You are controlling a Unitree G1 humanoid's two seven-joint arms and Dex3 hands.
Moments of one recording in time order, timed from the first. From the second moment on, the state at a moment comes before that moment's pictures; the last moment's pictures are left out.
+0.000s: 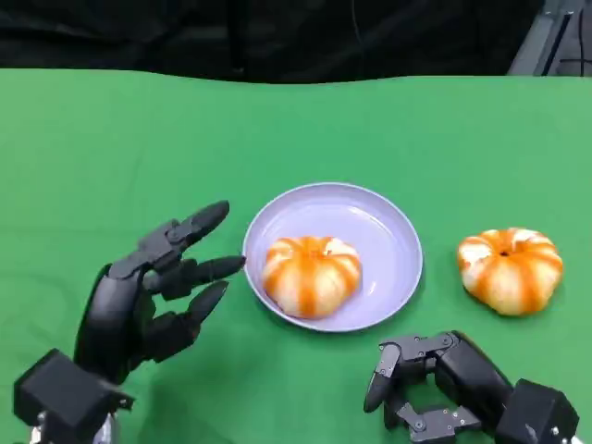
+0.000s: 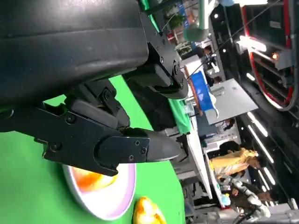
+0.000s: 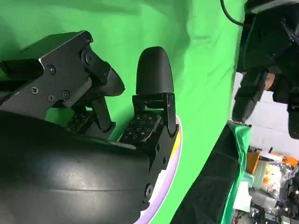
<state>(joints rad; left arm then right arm) -0.15 0.07 -0.02 0.58 -0.15 -0.83 -0.25 -0.28 -0.02 0.12 1.03 -0.08 -1.00 0.39</state>
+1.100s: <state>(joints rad) -0.08 0.03 0.01 0.82 -0.16 -0.91 -0.44 -0.26 -0.03 0.12 1.00 -0.07 -1.00 0.40</state>
